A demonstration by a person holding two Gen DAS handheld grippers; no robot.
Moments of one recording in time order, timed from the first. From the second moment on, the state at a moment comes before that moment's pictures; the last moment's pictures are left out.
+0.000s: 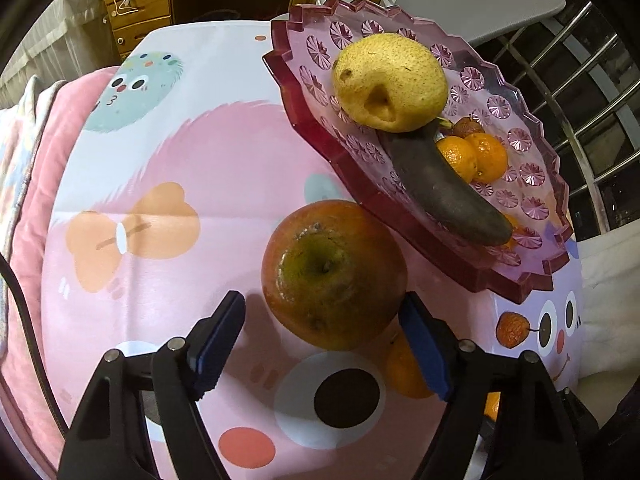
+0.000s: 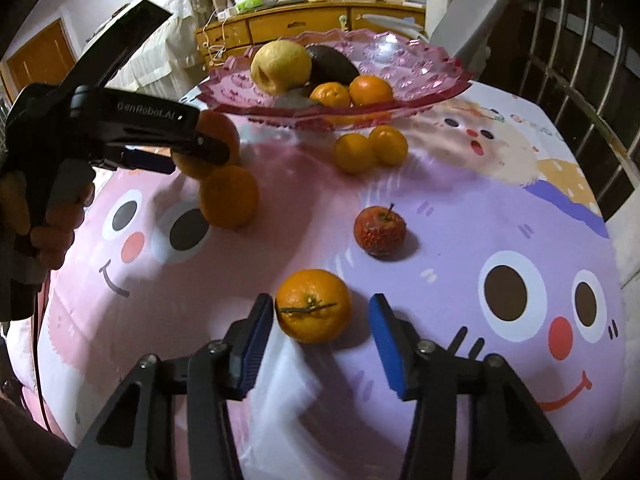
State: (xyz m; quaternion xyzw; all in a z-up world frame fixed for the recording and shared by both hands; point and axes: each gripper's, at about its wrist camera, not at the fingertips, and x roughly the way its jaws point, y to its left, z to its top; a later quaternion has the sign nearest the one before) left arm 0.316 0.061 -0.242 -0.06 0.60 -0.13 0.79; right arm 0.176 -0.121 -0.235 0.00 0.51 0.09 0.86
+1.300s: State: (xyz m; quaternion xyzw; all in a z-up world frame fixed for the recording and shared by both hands) left arm 0.292 0.092 -0.192 -0.08 0.59 -0.11 0.80; right arm 0.192 -0.097 -0.173 -0.01 0.48 0.14 0.86
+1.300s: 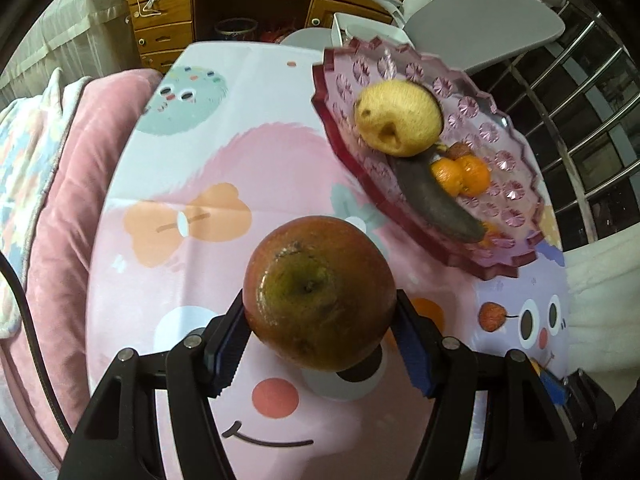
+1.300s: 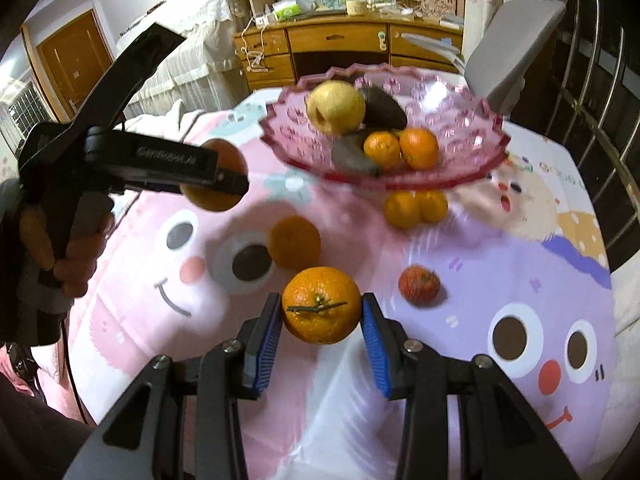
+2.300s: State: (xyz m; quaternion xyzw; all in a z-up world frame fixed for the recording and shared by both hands) left arm 0.349 0.036 -0.165 -0.03 0.57 -0.19 0.80; right arm 0.289 -0.134 -0.161 0.03 0.46 0.05 0.88
